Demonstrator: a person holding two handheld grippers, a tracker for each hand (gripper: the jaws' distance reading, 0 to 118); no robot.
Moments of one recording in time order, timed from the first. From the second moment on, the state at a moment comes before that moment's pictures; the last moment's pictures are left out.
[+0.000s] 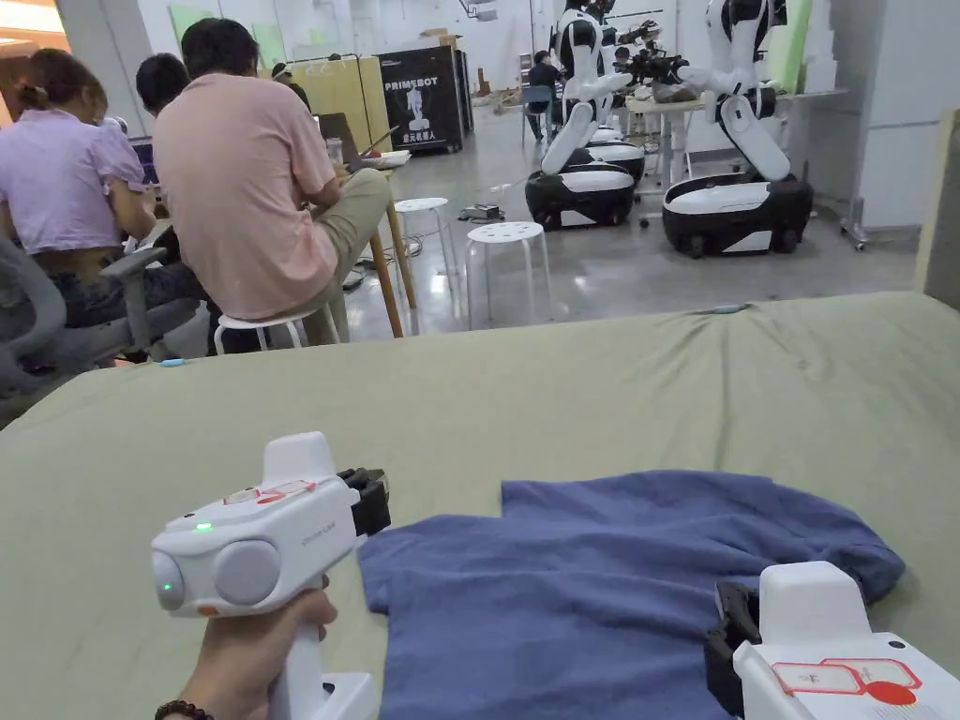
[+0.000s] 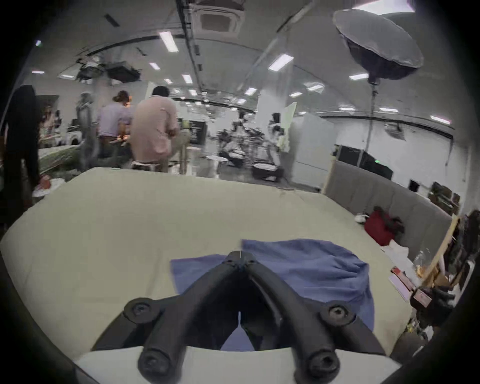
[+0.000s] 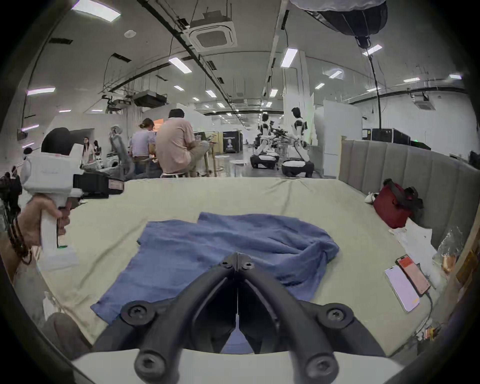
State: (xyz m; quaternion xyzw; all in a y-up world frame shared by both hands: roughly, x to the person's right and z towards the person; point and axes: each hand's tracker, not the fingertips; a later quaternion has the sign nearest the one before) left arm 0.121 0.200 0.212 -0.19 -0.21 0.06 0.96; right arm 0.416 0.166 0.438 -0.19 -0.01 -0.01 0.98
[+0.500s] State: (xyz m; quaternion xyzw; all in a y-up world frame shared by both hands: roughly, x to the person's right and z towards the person) left arm 0.168 0.078 0.035 -0.40 -0.11 -0.05 0.91; right arm 0.421 0.127 0.367 -0.24 -0.04 0.01 0.97
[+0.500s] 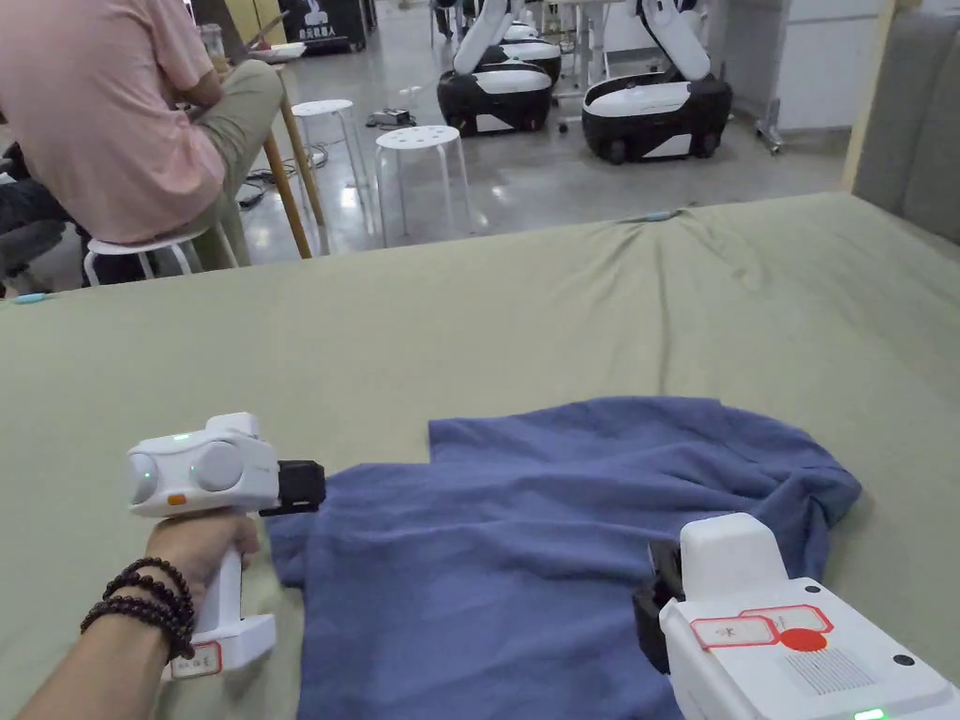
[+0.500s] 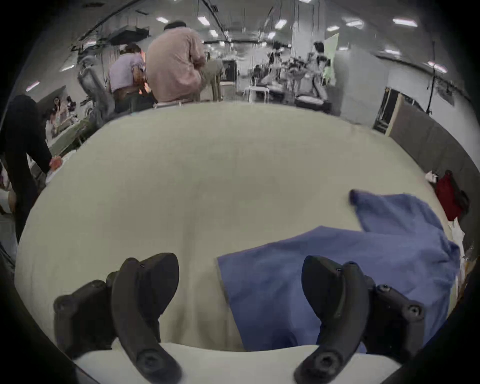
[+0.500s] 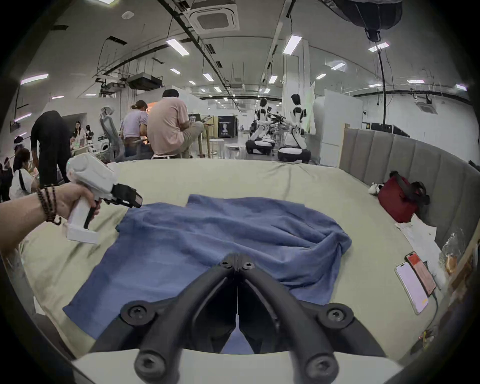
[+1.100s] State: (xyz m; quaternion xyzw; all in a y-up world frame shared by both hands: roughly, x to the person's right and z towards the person) left arm 0.182 0.108 0.061 -0.39 -0.13 -0.07 0.91; right arm 0.498 0.117 0.363 -0.30 -0.09 -0.04 0.95
